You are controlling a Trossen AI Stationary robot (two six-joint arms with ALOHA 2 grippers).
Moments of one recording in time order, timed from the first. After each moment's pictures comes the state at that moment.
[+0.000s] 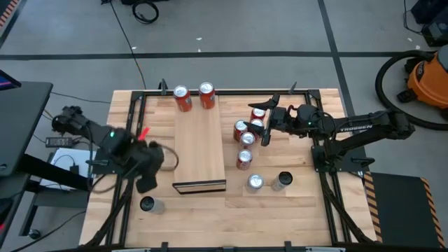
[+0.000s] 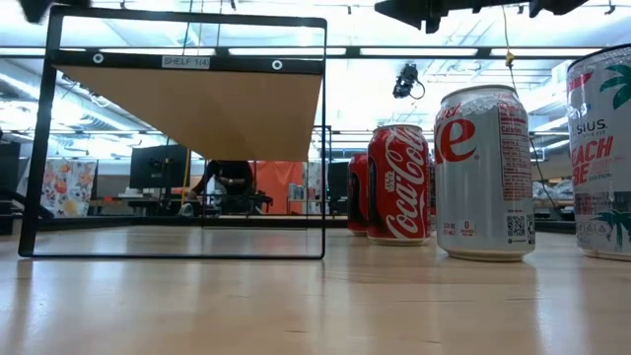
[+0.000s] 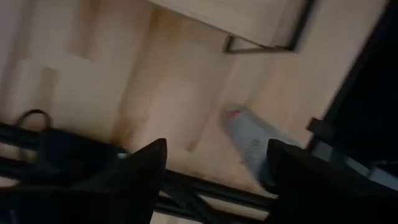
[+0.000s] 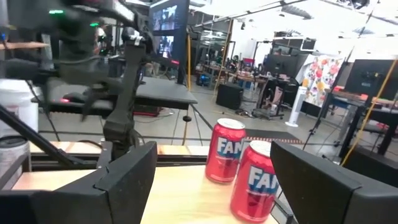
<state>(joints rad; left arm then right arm) -0.49 1.20 1.35 -1.49 0.03 -0.90 -0.04 1.07 0.72 0.46 0.21 -0.19</state>
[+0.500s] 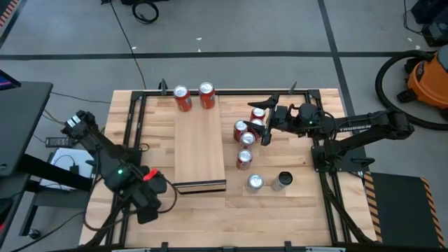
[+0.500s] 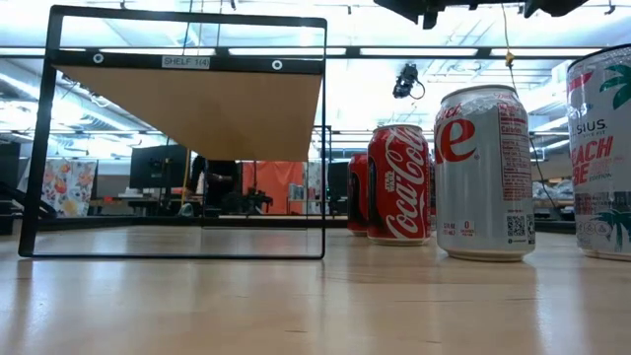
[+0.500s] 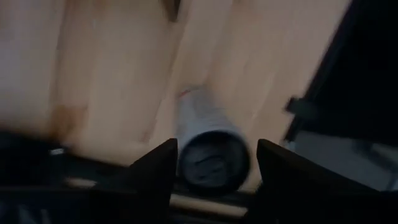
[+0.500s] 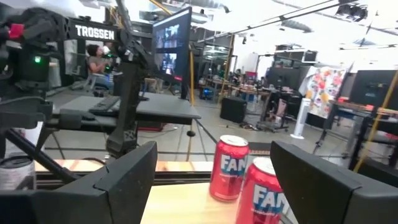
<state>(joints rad) -0.79 1.40 1.35 -1.33 0.01 -1.13 -0.06 1.08 0.72 0.53 0.16 -0.18</state>
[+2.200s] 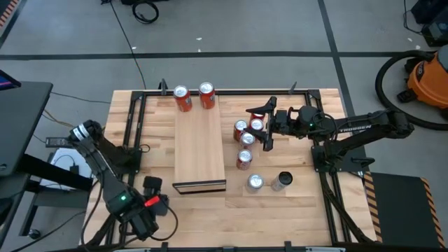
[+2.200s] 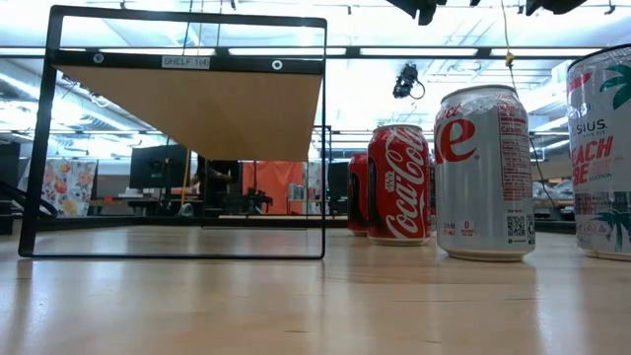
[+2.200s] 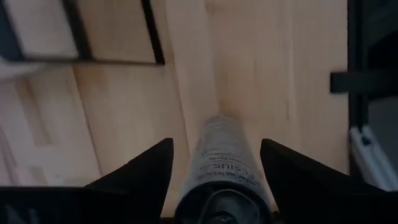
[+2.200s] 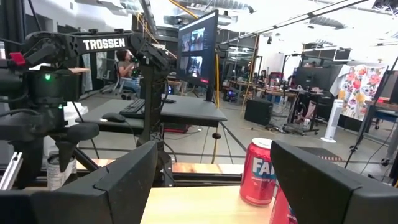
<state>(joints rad) -0.92 1.56 1.38 -1.30 -0.19 -0.74 -0.02 1.08 0.72 0.52 0.10 -0.15</state>
